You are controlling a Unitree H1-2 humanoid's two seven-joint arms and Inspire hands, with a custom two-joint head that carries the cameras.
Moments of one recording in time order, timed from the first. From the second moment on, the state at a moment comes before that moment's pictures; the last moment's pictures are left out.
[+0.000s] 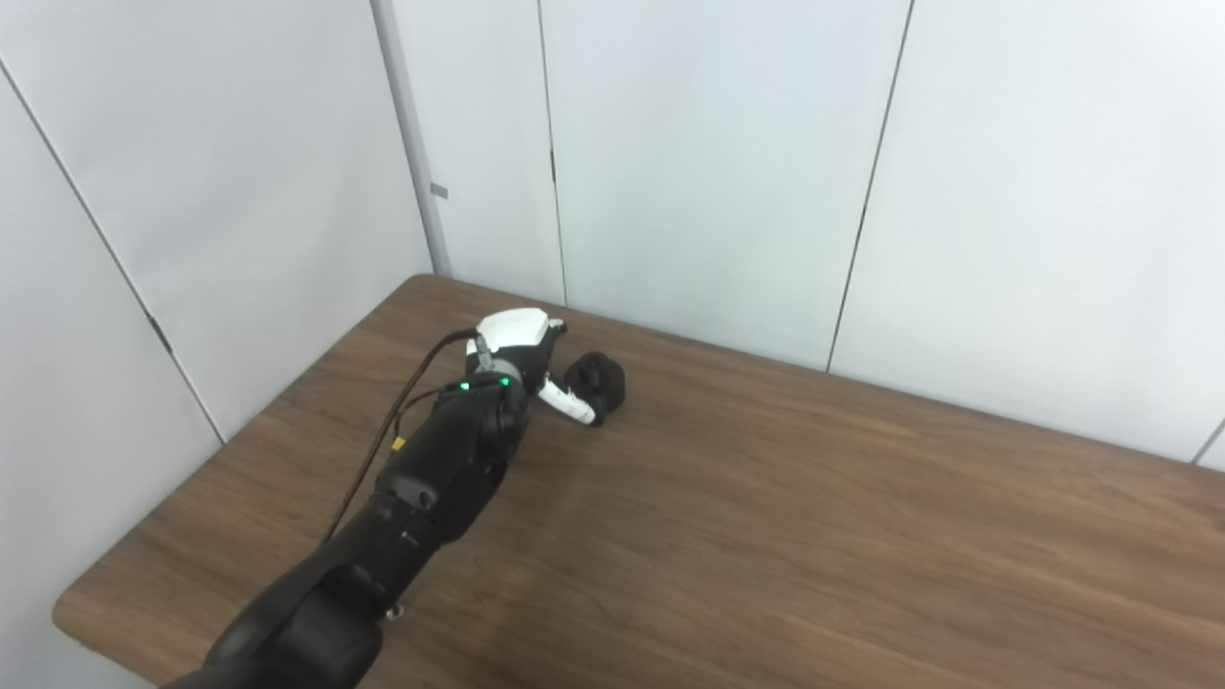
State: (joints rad) left arm -0.57 0.51 -0.19 0.41 0.82 0.46 -0.28; right arm 0.28 -0.39 -0.19 -0.34 0.22 0.18 0.22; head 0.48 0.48
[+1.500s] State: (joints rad) left arm -0.67 0.55 -0.42 0.48 0.81 0.46 -0.30; right arm 0.30 -0.37 -0.19 -0.38 0.21 0.20 0.22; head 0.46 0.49
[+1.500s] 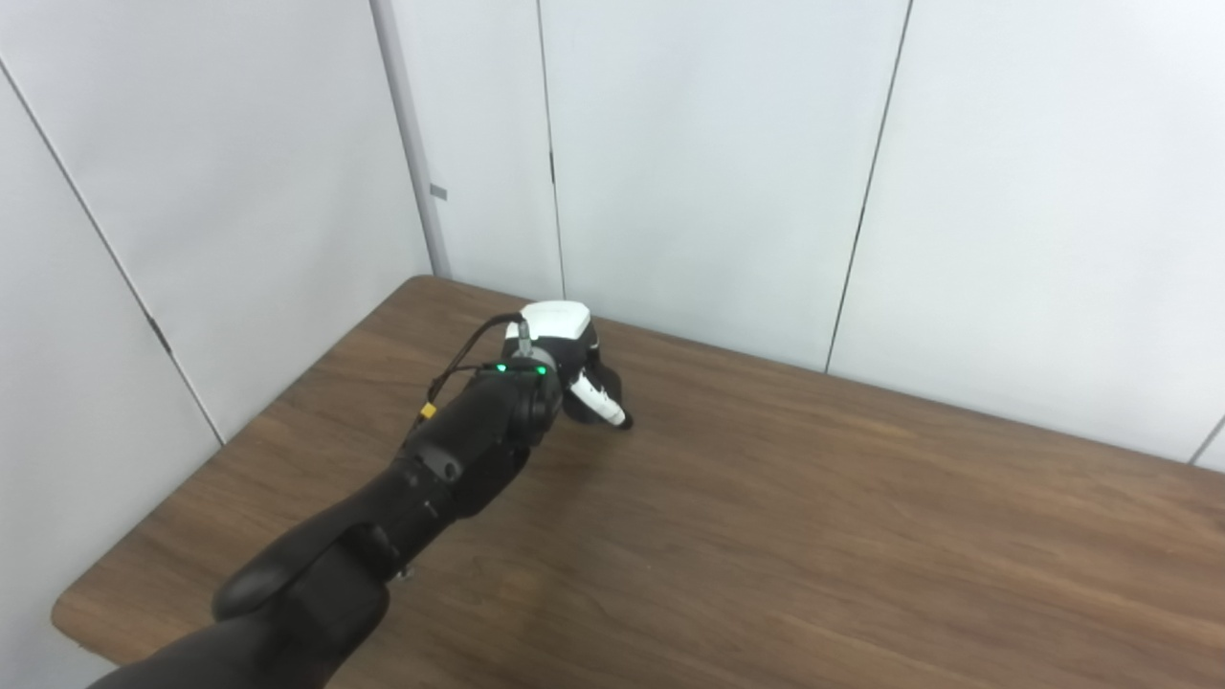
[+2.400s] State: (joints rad) left arm -0.65 0.54 -0.35 0.43 0.88 0.46 -0.40; right arm 0.30 -0.37 -0.19 -0.38 0.22 0.21 0.22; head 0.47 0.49
